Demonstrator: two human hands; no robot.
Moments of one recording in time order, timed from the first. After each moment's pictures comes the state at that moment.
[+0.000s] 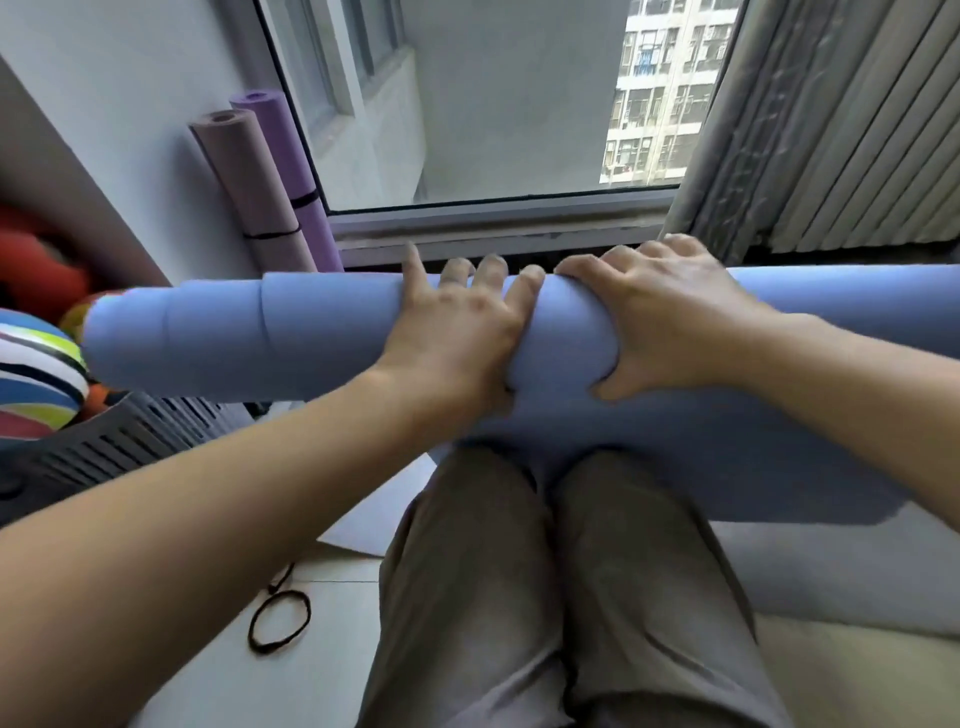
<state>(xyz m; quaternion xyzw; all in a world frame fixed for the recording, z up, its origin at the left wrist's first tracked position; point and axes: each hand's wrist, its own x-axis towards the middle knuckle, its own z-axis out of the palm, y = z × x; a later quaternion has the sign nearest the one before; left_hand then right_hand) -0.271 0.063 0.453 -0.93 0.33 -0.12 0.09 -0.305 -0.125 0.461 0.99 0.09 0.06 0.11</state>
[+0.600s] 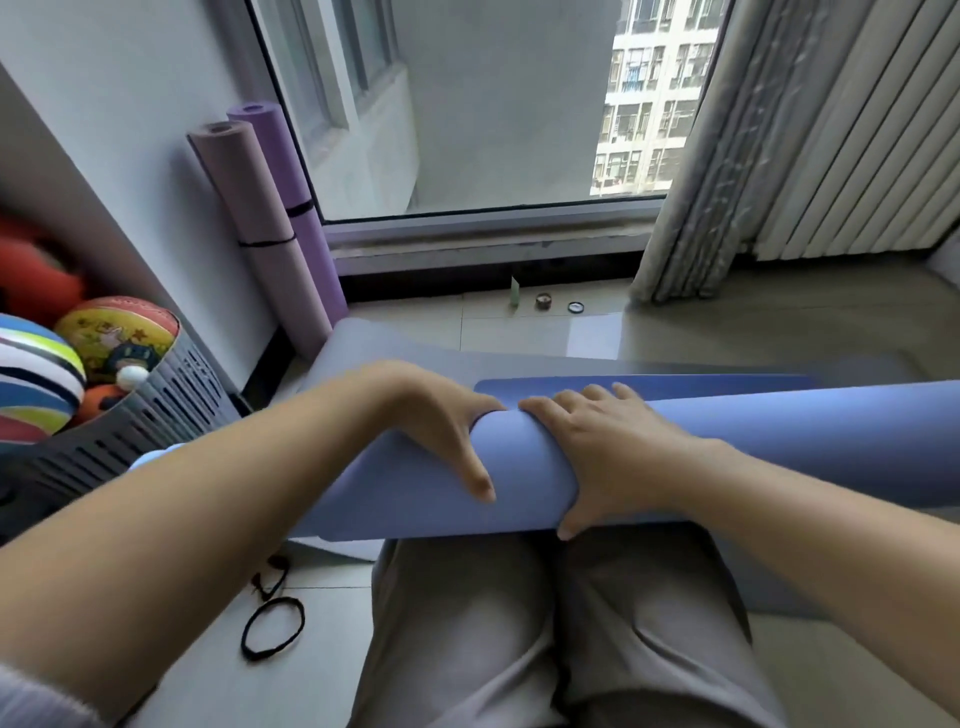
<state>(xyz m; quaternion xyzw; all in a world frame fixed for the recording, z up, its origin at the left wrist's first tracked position) -0.249 0.081 0.425 -0.86 0.33 0.39 0.01 -0.351 -0.081 0.403 0.98 0.12 -0.16 0.05</state>
